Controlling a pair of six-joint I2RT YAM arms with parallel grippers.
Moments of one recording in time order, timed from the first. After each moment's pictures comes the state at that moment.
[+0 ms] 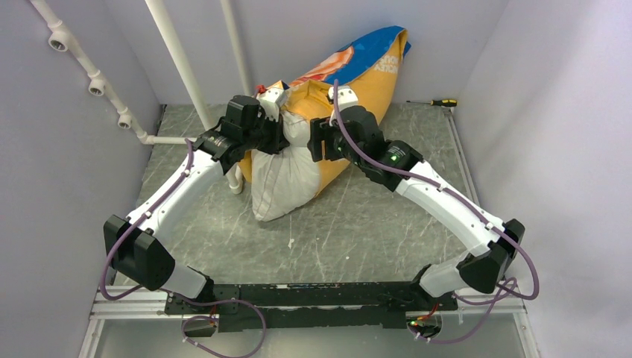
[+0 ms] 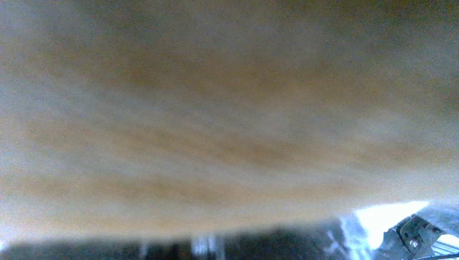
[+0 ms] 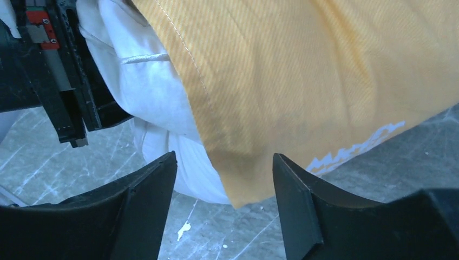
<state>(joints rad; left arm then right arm) -0.48 1.46 1.41 -0.47 0.18 -0.18 0.80 1.41 1.53 -0.55 0.24 0.31</state>
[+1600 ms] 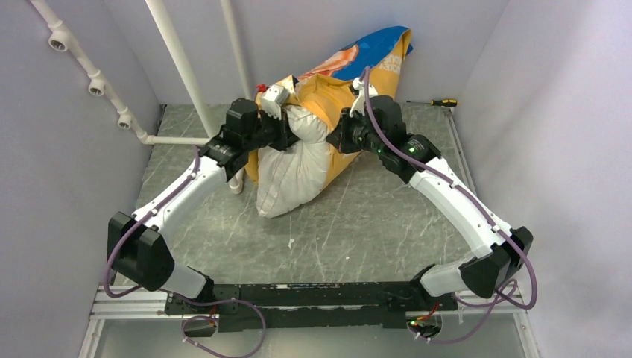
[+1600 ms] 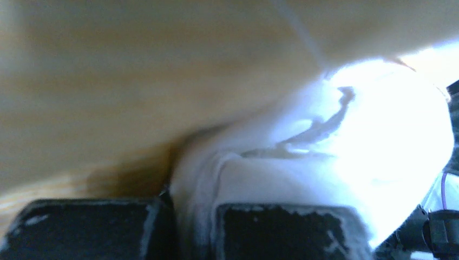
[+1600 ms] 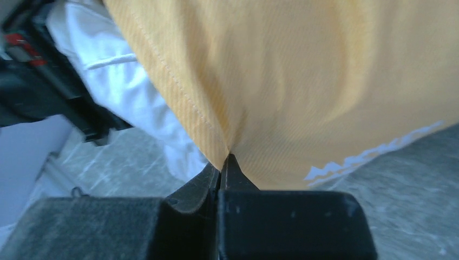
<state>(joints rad) -0.48 1.46 1.31 -0.17 0.32 -0.26 0.63 1.38 1.48 -0.52 -0.03 0.39</state>
